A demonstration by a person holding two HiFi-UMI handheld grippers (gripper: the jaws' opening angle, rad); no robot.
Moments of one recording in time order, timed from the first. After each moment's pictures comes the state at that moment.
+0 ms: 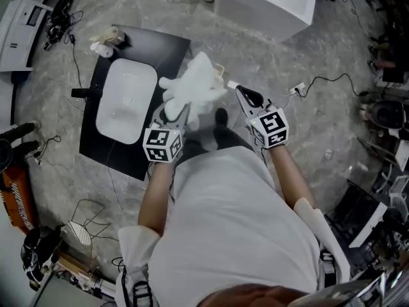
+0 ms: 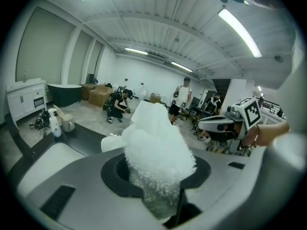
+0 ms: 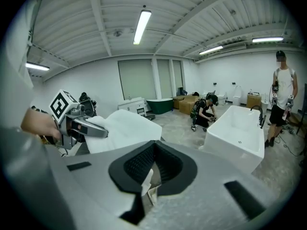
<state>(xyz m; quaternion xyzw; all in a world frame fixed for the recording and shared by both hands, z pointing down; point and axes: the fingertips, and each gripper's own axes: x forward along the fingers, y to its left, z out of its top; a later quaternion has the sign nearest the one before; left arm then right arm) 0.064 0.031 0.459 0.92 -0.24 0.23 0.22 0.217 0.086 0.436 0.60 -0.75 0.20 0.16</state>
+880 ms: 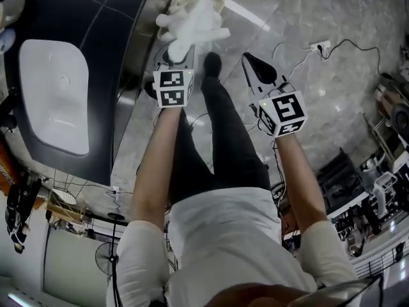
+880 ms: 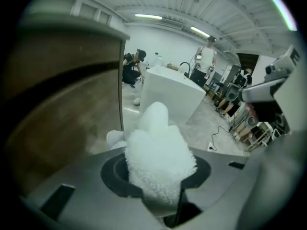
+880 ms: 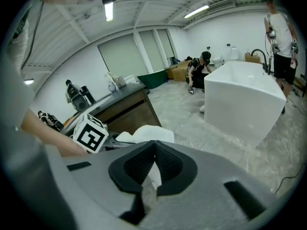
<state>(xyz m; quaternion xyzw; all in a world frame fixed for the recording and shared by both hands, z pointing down) 0.182 -0.034 0.940 0.84 -0.29 0.37 0.27 0.300 0.029 0.819 0.56 -0.72 0.36 0.18</state>
